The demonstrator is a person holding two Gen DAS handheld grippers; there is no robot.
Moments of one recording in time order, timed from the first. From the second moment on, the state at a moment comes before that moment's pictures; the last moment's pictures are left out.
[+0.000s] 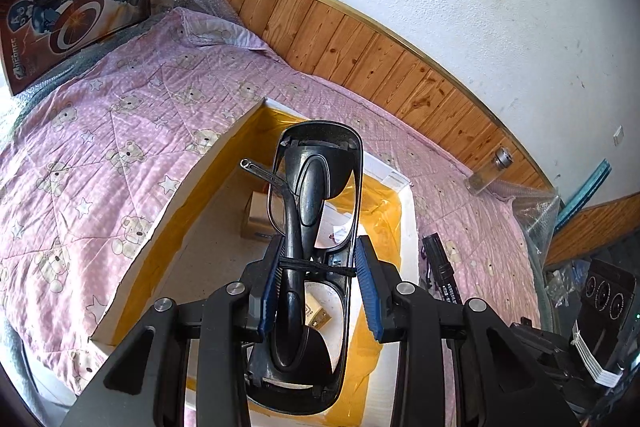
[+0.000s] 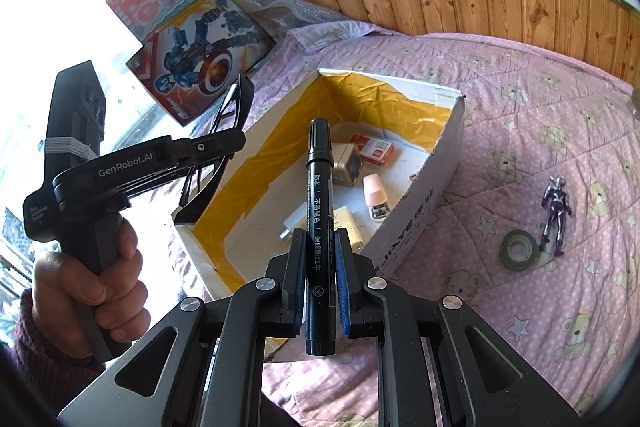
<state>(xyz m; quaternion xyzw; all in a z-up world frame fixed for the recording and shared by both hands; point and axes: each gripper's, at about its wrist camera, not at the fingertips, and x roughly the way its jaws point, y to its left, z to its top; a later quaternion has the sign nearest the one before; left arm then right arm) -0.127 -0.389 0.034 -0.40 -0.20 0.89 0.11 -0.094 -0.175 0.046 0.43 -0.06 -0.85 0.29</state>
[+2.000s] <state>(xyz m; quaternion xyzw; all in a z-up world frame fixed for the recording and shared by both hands) -0.178 -0.377 -0.037 -0.52 0.07 0.84 0.12 -0.119 -0.267 -0.005 0.52 0.03 -0.78 0.34</state>
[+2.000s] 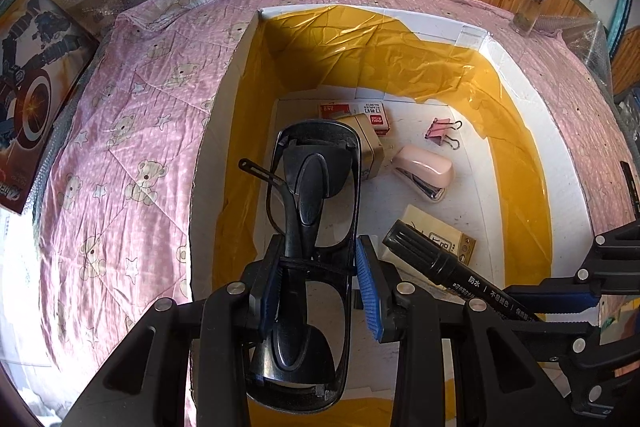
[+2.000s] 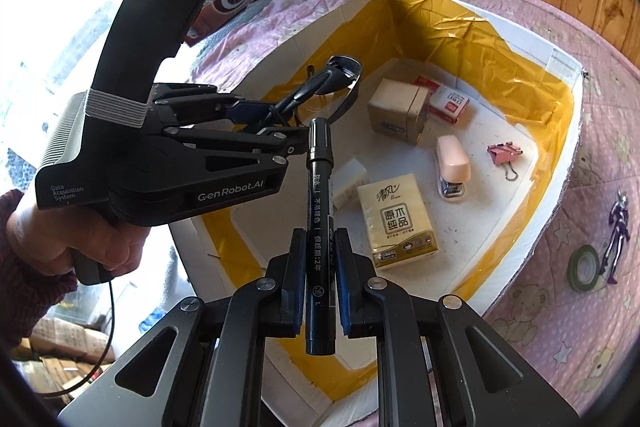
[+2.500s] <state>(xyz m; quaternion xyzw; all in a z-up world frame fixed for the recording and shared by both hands) -0.179 -0.382 -0.038 -0.53 0.06 0.84 0.10 -0.117 -0.261 -0.004 0.52 0.02 -0.78 0.33</state>
